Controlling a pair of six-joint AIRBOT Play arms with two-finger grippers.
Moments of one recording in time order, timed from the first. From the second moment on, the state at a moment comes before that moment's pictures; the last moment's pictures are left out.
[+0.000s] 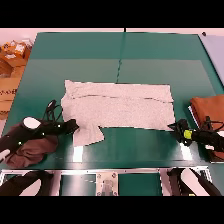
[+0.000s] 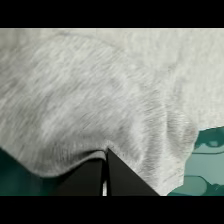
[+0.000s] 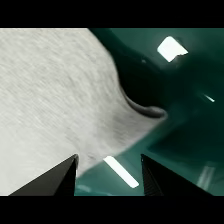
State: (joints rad) left arm -0.10 -1.02 0.41 0.69 -0.72 -1.29; right arm -0.65 -0.94 0.30 -0.78 0.96 1.49
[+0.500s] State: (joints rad) left arm -0.11 -1.01 0.63 1.05 -1.07 -1.39; right arm -0.62 -1.08 0.36 -0.71 0.91 1.37
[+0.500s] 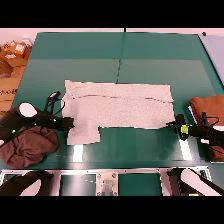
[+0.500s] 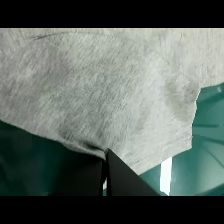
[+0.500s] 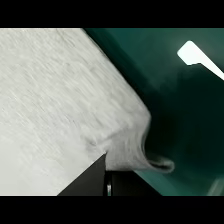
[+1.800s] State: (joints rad) left arm -0.11 -1.48 1.28 1.15 -0.96 -1.35; right arm -0.38 -1.51 1.00 -0.64 0.87 1.47
